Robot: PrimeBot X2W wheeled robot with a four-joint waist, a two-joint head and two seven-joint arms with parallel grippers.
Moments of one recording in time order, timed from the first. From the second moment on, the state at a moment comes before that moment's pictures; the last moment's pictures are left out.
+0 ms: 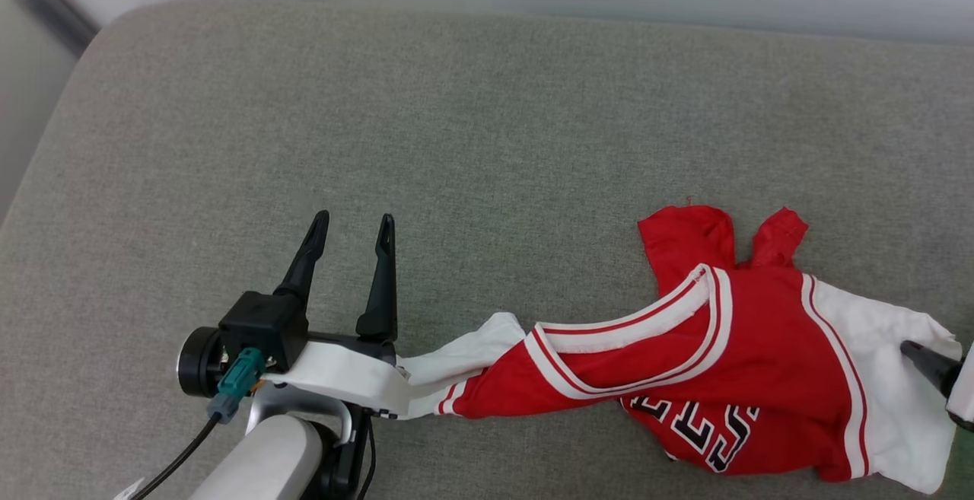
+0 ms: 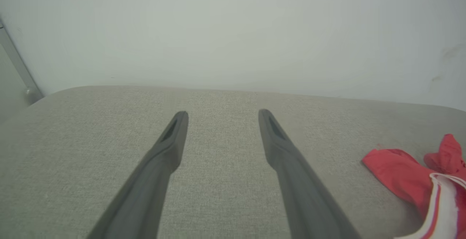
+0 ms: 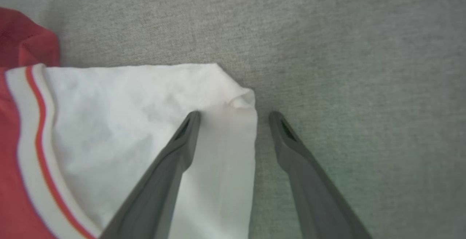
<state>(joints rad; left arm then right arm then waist) -0.30 0.38 -0.57 0.00 -0.58 0.36 -0.26 -0.21 -0.20 -0.40 0.14 0.35 0.13 0.94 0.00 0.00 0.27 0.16</state>
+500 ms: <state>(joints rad) -0.29 0.41 -0.56 0.09 -0.62 0.29 -0.18 -0.21 -0.23 -0.31 0.15 0.38 0.13 0.87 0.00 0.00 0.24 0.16</state>
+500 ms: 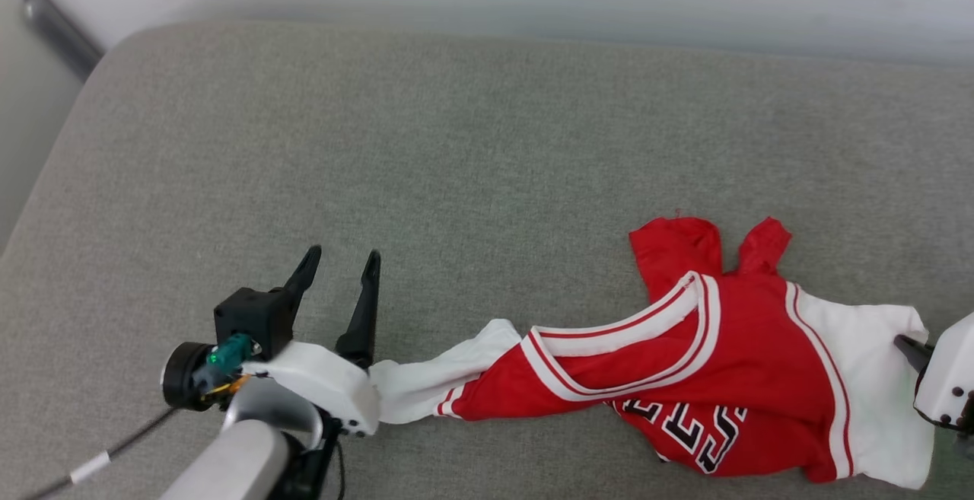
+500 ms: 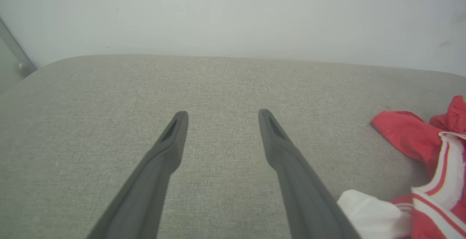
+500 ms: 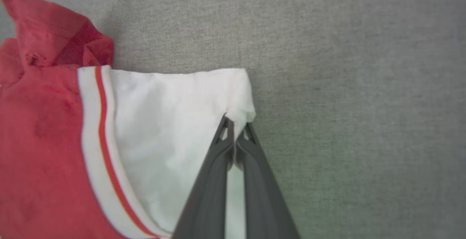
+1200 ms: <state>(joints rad) -0.22 0.68 -0.62 0.06 -0.95 0.14 0.52 -0.11 -0.16 -0.18 -0.02 0.39 0.13 0.83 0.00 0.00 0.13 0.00</state>
